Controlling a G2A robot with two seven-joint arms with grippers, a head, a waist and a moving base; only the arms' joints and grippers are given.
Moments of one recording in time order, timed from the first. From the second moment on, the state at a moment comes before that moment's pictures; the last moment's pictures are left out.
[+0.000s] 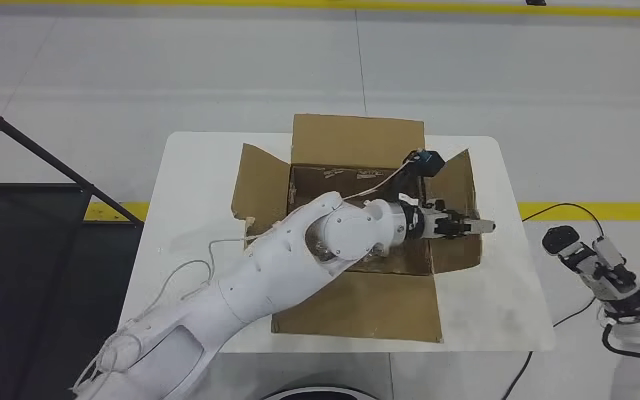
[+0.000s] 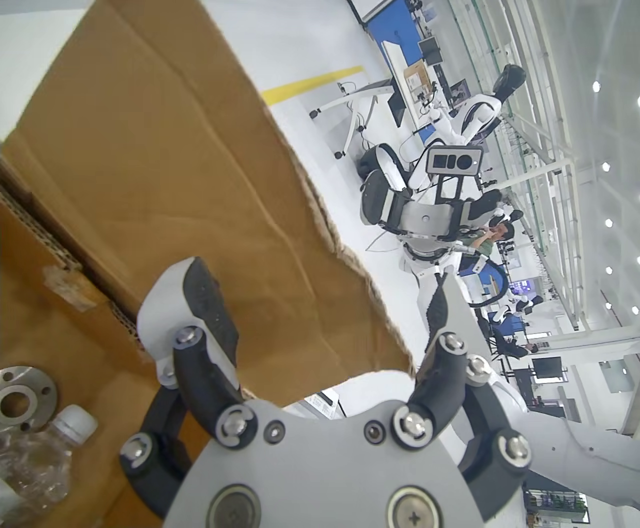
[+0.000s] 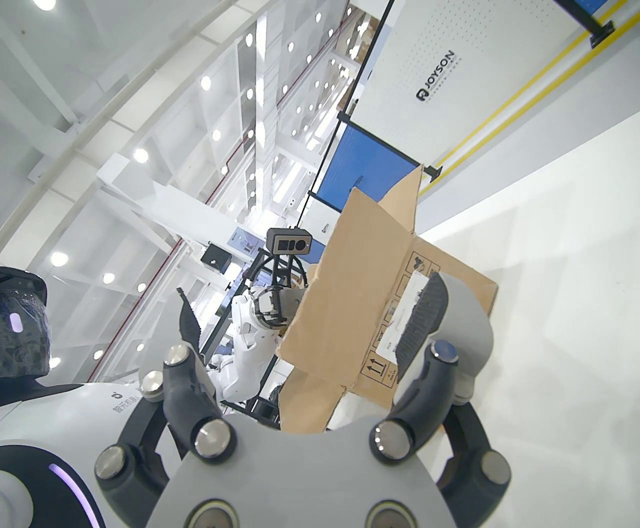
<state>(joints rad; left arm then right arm) 0.52 -1.52 -0.58 -1.31 0.06 0.03 -0.56 -1.48 -1.12 2.13 -1.54 0.58 -0.51 1.14</state>
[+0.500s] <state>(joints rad) 0.46 -1.63 -0.51 -1.11 0.02 0.00 -0.56 -1.54 -1.11 2.14 -1.54 0.55 -0.52 1.10</state>
